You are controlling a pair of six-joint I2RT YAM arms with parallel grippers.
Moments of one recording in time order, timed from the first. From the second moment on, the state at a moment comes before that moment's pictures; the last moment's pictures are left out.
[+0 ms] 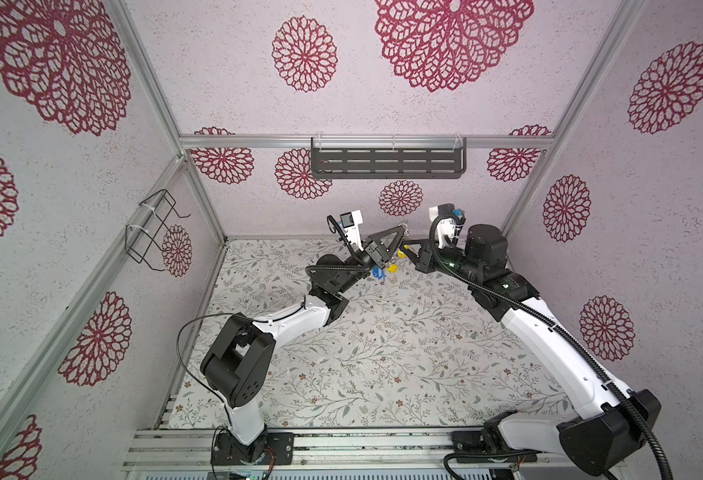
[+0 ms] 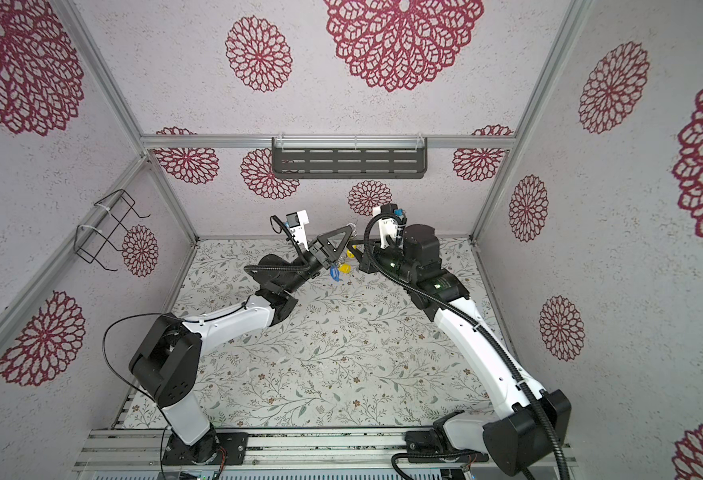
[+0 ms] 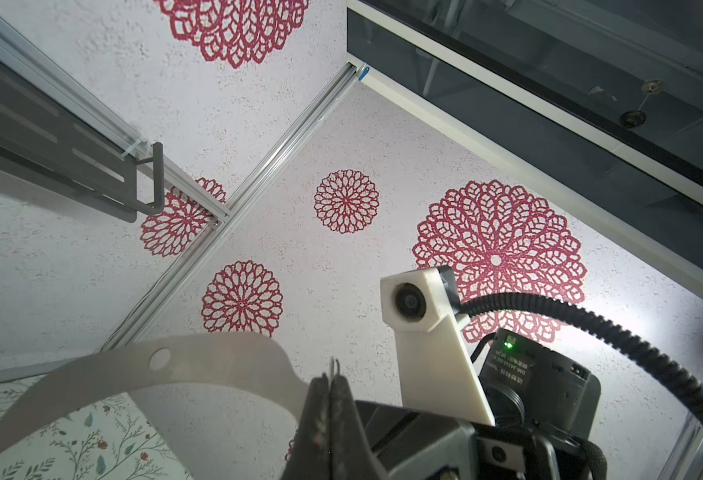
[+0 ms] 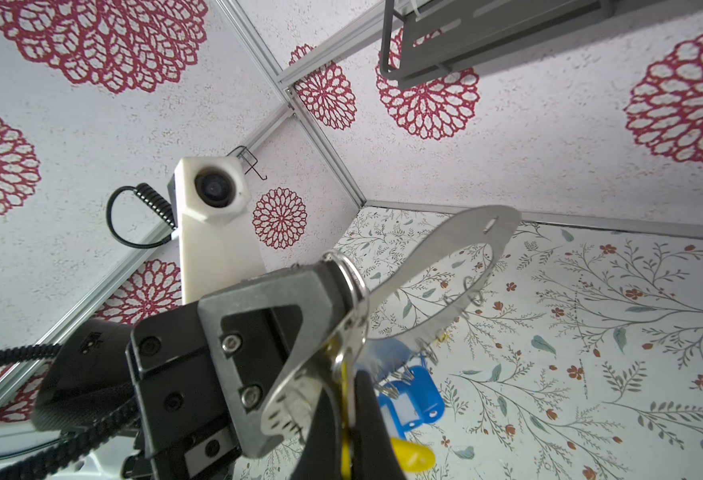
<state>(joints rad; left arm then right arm) -0.65 1.78 1.22 1.09 0.29 -0.97 0.46 1.29 1.32 -0.21 -0.46 0.49</state>
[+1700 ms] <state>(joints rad) -0.57 1.83 1.30 1.09 0.54 -1.08 0.27 1.30 1.28 0.07 -0.74 0.57</state>
